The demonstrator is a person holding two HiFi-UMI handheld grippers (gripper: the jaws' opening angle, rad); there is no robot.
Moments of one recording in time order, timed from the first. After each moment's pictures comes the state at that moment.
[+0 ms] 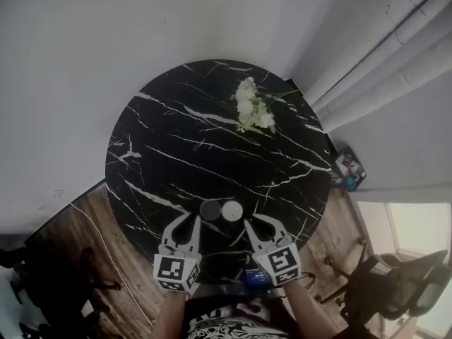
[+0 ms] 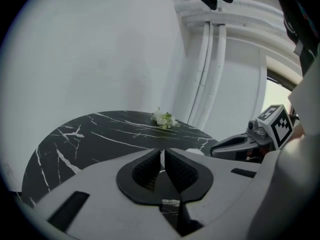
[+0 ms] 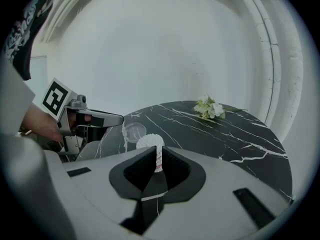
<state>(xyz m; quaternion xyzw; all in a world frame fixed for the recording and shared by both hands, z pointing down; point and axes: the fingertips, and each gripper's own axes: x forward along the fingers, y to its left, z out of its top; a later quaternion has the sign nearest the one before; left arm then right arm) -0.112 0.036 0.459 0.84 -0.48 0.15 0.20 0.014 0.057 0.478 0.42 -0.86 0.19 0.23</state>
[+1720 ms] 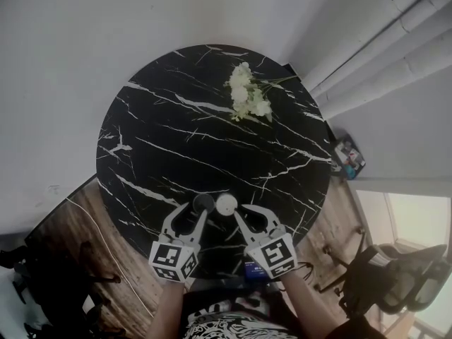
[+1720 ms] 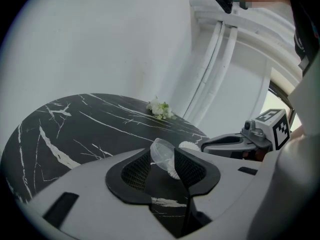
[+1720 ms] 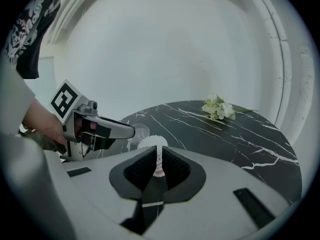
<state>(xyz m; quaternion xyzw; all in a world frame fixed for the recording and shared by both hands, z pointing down) -0.091 0.032 0.488 0.84 -0.44 0.15 0.28 -0.002 0.048 0.481 0.39 -0.88 0.18 0.22</state>
